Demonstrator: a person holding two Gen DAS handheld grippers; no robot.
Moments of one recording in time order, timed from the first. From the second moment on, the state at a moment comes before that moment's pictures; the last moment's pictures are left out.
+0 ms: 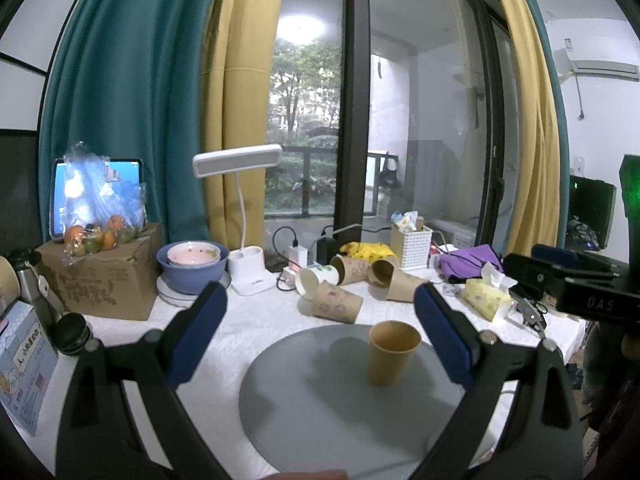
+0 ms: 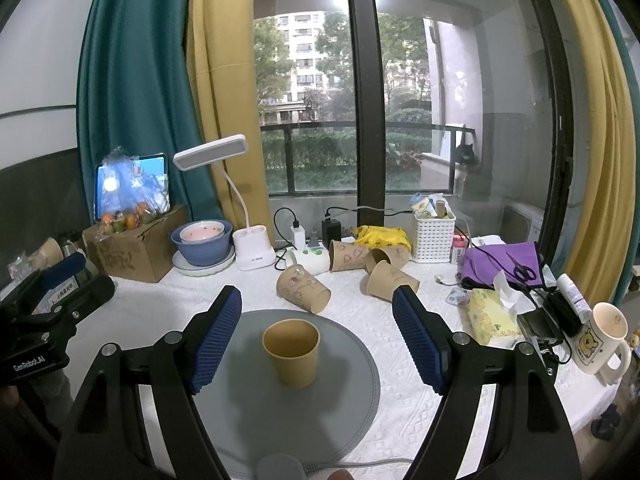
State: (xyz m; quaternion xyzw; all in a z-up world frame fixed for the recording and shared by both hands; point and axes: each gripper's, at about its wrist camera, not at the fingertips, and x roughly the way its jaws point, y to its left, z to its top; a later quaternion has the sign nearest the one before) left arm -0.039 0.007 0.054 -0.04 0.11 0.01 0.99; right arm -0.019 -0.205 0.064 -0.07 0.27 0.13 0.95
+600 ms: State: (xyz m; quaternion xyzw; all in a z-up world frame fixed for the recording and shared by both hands) left arm -0.040 0.007 0.054 -0.04 0.11 0.02 0.99; right arm -0.019 -0.200 0.063 -0.07 0.27 0.13 0.95
